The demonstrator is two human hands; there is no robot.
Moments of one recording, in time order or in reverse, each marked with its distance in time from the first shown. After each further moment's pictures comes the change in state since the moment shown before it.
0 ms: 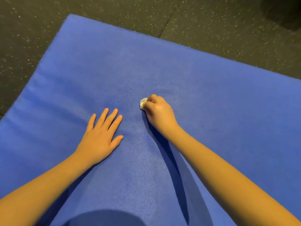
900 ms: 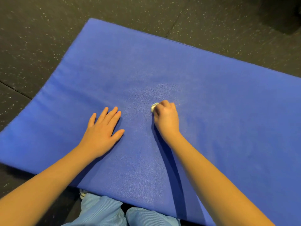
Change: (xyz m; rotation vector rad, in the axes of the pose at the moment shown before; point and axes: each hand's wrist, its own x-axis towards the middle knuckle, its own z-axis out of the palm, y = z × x) left_hand -0.065 0.007 -0.011 -0.155 0.010 -0.157; right_hand -0.055 -0.049 0.002 -0.027 0.084 0.276
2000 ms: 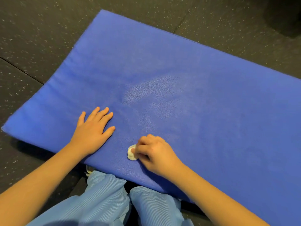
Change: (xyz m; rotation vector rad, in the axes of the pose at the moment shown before) left_hand -0.047 -0.026 0.012 -0.008 0.010 -0.103; right_hand -0.122 -0.055 -0.047 0.175 -0.434 -0.504
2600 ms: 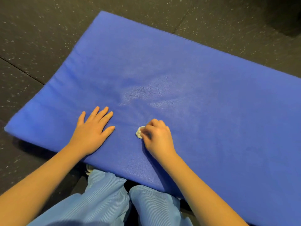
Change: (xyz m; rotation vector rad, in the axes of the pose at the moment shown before) left_hand -0.003 -0.002 0.004 0.000 -0.021 0.011; right_hand 0.024 0.013 0.006 0.034 0.282 0.394
